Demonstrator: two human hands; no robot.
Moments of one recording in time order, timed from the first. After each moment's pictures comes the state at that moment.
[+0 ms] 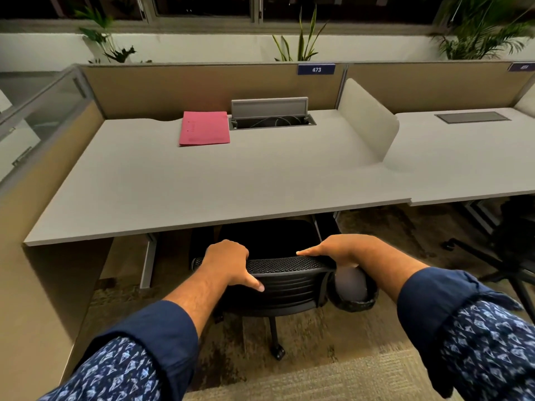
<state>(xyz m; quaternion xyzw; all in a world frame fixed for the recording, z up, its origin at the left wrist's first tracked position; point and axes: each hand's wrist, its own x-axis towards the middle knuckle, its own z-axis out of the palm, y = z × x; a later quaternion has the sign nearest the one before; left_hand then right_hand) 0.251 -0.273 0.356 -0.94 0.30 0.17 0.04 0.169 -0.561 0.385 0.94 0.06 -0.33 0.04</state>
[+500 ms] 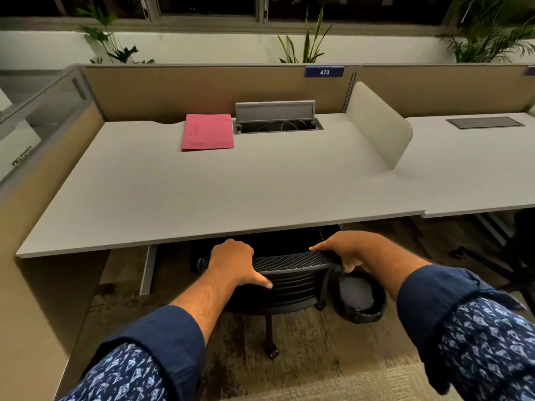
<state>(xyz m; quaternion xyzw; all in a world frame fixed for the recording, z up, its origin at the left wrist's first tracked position) 0.302 -0.287 0.353 -0.95 0.27 0.14 0.01 0.236 -0.583 0.383 0.94 0.03 -0.34 0.06</state>
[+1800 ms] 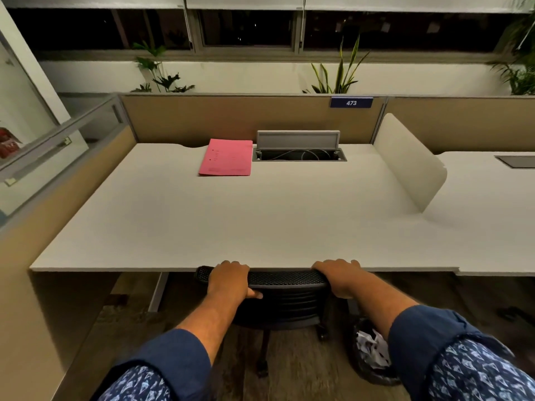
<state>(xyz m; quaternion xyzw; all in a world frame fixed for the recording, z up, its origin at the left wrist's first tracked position) 0.368 -0.339 0.338 -0.97 0.17 0.16 0.07 0.314 -0.625 0.355 0.97 0.02 -0.24 -0.03</state>
